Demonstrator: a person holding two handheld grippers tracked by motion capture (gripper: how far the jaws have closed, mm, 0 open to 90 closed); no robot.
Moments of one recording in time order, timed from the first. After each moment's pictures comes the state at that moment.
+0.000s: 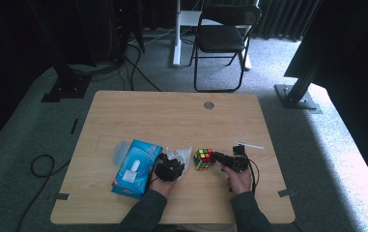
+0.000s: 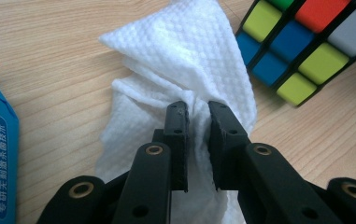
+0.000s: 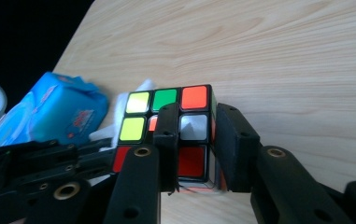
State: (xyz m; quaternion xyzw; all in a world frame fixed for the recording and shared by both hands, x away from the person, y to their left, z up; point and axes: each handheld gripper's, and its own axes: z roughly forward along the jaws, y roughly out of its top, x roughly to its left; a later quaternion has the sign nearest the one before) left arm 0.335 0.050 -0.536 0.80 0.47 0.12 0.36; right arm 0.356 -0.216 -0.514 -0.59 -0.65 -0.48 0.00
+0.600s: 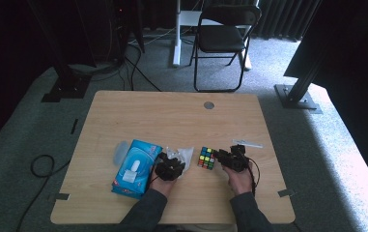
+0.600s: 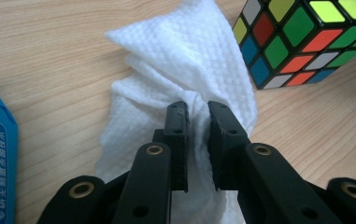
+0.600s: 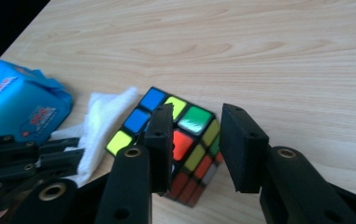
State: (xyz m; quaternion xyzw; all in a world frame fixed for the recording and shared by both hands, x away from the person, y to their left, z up) left arm 0.338 0.050 -0.534 0.79 0.47 0.12 0.37; right arm 0.350 -0.207 -0.497 -0.58 -0.68 -0.44 -0.10
